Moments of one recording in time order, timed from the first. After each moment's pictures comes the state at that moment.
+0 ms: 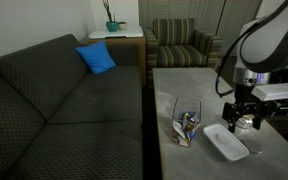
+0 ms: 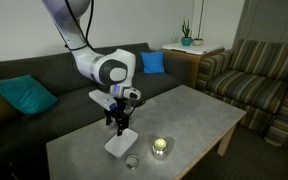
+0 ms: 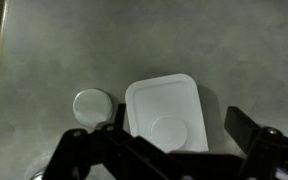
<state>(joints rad) 0.10 1.08 0.05 -1.70 0.01 2.49 0.13</state>
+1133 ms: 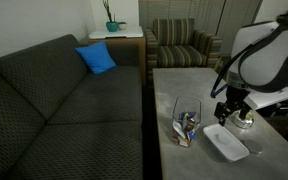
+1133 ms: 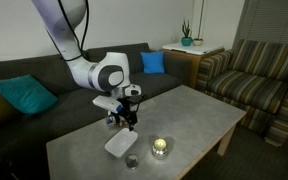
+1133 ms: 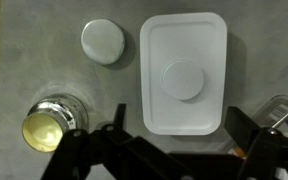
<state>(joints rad) 0.22 1.14 -0.06 -1.69 -0.07 2.76 0.15</state>
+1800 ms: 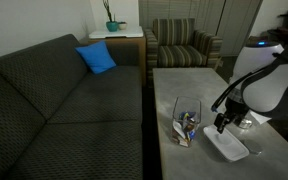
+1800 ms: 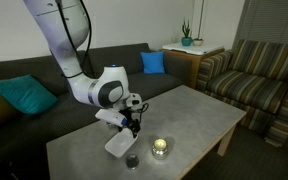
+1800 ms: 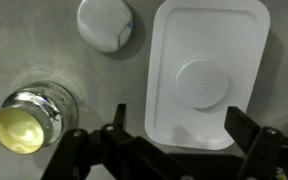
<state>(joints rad) 0.22 1.27 -0.08 -1.63 -0.08 2.92 0.05</state>
